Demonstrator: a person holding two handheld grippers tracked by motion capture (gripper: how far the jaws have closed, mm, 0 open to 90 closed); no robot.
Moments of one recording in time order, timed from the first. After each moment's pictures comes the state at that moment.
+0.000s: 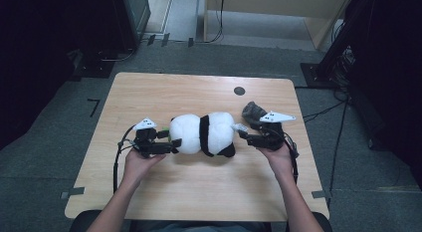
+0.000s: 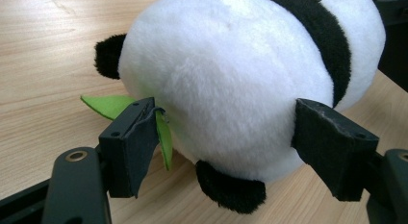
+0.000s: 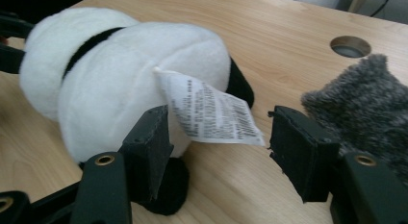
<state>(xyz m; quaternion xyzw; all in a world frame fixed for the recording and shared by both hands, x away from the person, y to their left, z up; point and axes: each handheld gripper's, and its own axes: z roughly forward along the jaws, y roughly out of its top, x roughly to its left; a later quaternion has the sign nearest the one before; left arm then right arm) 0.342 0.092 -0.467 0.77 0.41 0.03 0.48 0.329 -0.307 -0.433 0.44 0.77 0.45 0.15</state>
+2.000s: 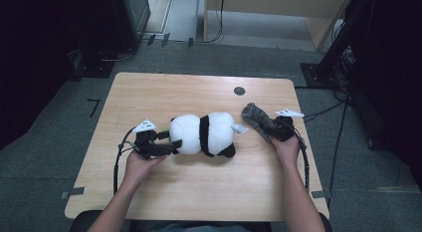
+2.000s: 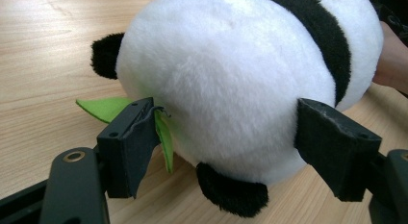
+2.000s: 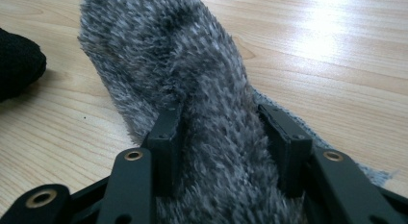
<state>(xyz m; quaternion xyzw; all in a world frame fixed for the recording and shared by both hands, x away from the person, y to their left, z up) 0.340 0.092 -0.474 0.77 0.40 0.04 0.49 0.399 -0.383 -0.522 0.55 0.71 0.39 0.20</state>
